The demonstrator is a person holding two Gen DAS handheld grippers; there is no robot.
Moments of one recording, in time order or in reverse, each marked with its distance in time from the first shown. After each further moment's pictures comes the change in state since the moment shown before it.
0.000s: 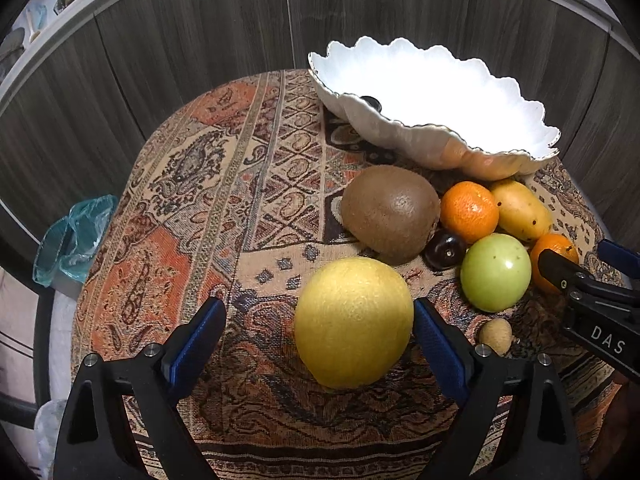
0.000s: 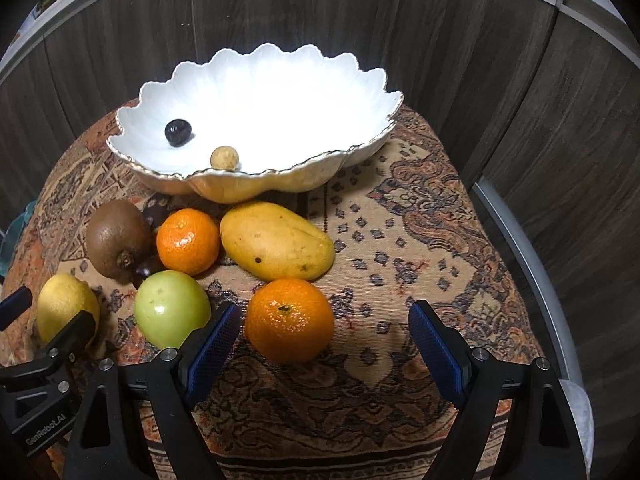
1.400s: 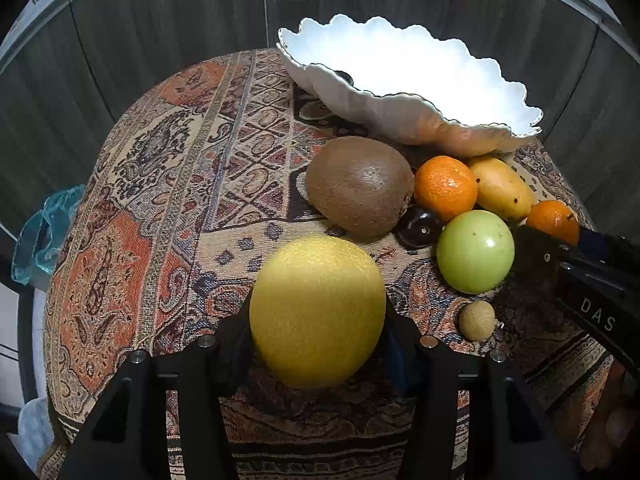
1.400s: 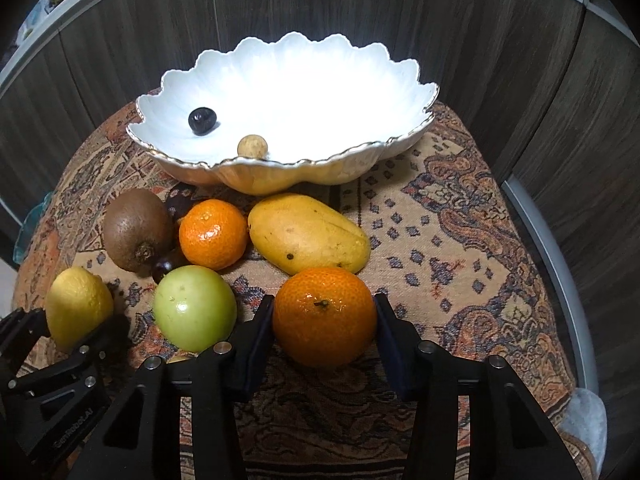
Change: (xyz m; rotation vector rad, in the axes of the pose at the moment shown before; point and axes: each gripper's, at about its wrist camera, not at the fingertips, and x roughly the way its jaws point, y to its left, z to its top) left arm 0.008 -0.009 -0.005 0.013 0.067 -0.097; right arm 0.011 0.002 0.000 -0.025 0.024 0.090
